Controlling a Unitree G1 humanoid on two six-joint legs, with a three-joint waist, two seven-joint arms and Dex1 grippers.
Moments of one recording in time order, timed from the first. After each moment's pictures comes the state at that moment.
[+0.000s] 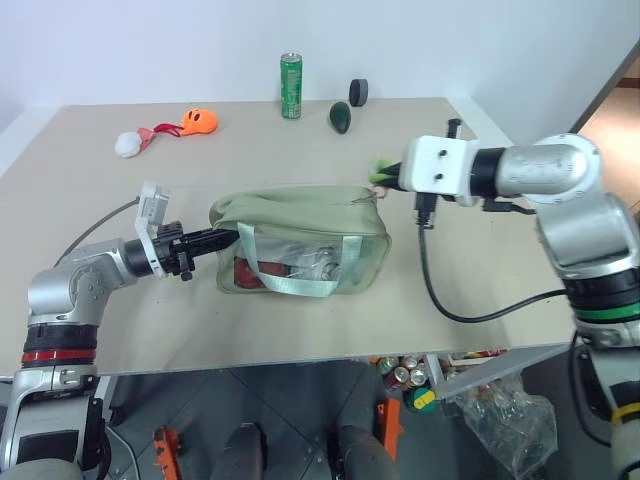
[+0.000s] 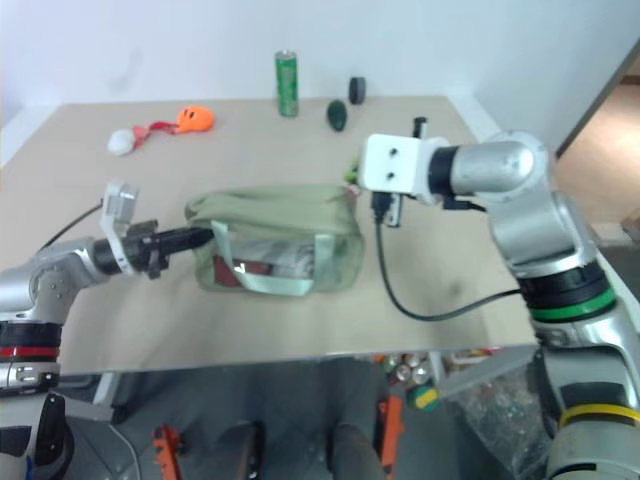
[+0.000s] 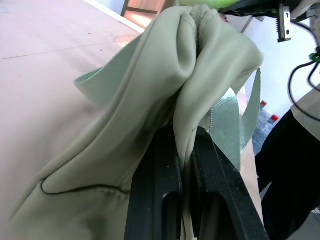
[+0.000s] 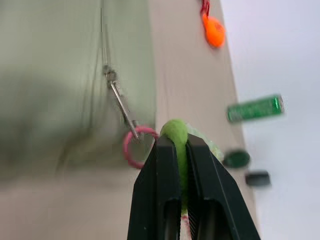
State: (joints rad) left arm -0.60 0.63 0.16 0.27 -0.63 0.69 -1.23; right arm -0.92 -0.95 0.25 -0.09 -0.07 0.15 1.11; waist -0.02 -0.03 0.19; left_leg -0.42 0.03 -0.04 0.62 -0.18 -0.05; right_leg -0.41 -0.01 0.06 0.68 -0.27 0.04
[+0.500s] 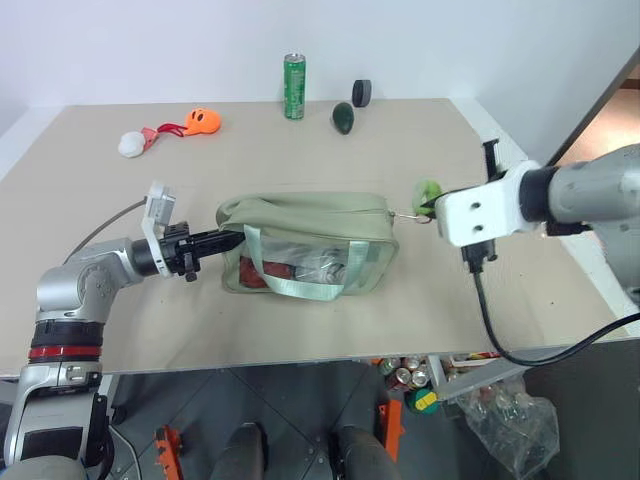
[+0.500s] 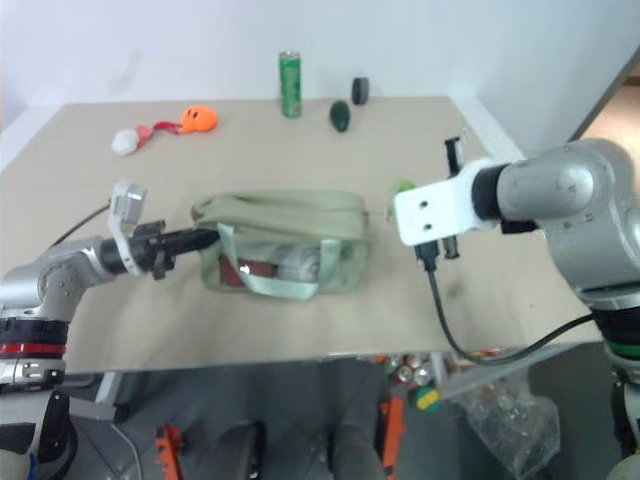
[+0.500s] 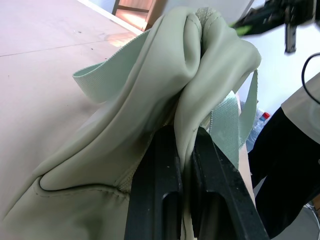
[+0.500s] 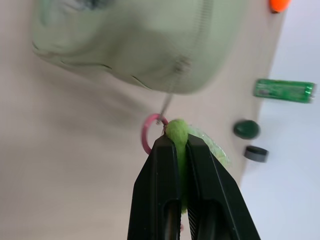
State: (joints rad) left arm -0.61 0.62 0.14 0.29 -0.63 0.68 -1.25; right arm -0.79 -1.08 0.26 -0.25 -0.17 0.09 1.19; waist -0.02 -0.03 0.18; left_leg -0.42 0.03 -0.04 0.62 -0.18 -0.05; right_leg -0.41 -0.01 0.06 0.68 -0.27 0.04
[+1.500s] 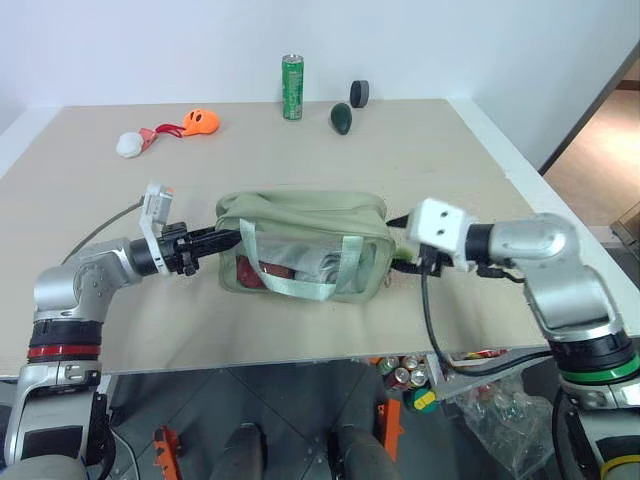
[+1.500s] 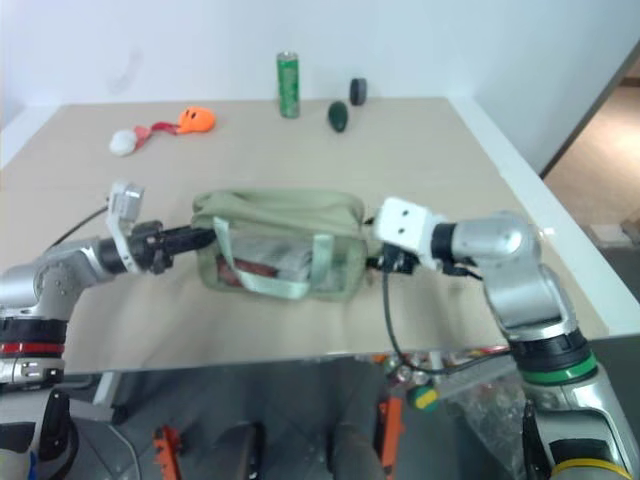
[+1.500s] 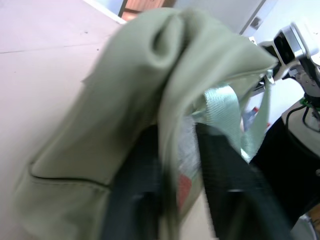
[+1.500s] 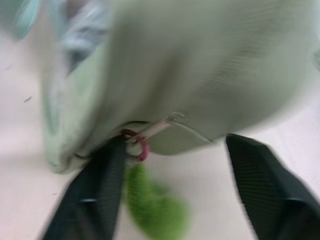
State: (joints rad) left arm -0.62 0.61 0.19 0.28 -0.68 0.75 -1.20; right arm -0.57 -0.80 0.03 -0.19 0.04 0.41 1.10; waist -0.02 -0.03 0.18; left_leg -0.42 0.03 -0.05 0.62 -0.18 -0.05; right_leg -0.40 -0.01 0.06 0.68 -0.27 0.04
